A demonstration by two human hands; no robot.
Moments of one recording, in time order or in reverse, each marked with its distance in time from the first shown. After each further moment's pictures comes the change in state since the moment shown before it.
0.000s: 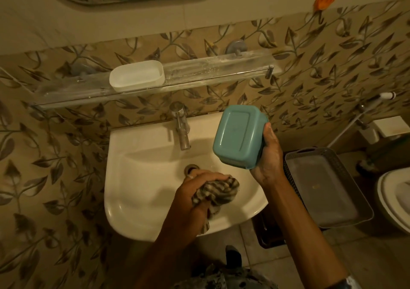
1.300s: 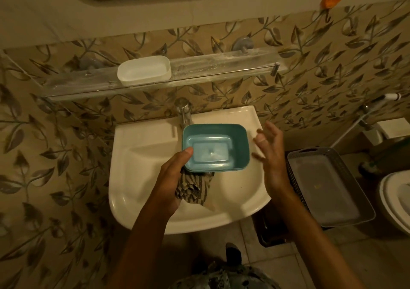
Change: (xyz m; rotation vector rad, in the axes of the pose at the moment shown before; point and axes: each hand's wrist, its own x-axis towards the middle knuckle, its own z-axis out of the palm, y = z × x) left_hand 0.030 -0.010 -0.035 -0.548 0.147 -0.401; right_hand -0.035 0.002 -0.009 -0.724 -0.004 -0.296
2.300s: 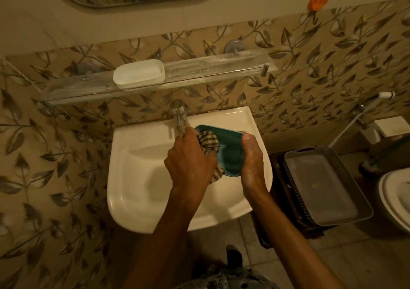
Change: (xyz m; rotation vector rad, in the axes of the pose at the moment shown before) left_hand 0.002 0.014 0.074 1.306 0.601 0.402; right_hand -0.013 0.014 0.030 0.045 0.099 0.104
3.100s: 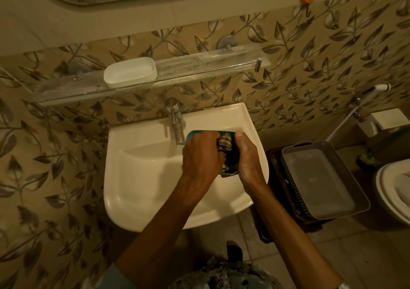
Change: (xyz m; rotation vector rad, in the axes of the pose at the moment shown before) left_hand 0.007 0.015 0.031 0.000 -0.151 0.293; right_hand 0.015 0.007 -0.016 -0.052 -0.111 0.055
